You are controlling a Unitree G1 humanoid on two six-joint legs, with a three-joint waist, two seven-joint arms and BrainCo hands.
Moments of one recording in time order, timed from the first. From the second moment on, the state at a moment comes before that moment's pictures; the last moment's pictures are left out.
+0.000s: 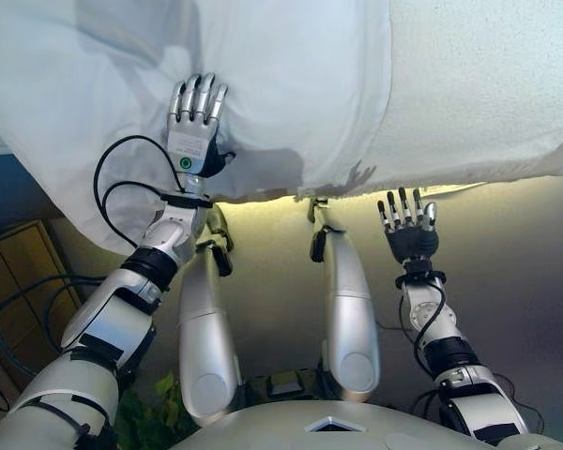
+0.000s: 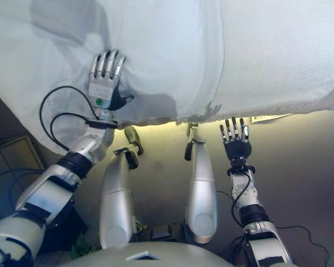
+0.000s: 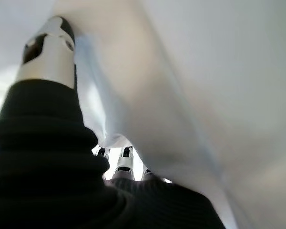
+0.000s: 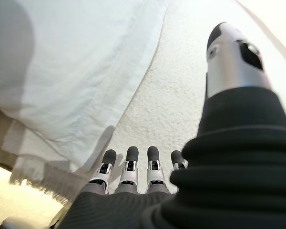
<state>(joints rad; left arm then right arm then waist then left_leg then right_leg) -0.73 0.45 -0.61 0.73 0.81 0.15 0.85 -0.17 -0.29 0.09 0.49 1.46 -0.20 0.32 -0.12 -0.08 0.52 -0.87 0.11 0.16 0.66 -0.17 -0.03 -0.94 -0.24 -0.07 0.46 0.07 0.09</state>
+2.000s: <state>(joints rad) -0.51 0.55 -0.63 0.84 0.70 -0.13 0.67 -0.34 -0.40 0.13 0.57 1.42 -0.33 0.15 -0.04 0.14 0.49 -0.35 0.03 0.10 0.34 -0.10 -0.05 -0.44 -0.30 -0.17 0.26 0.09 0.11</state>
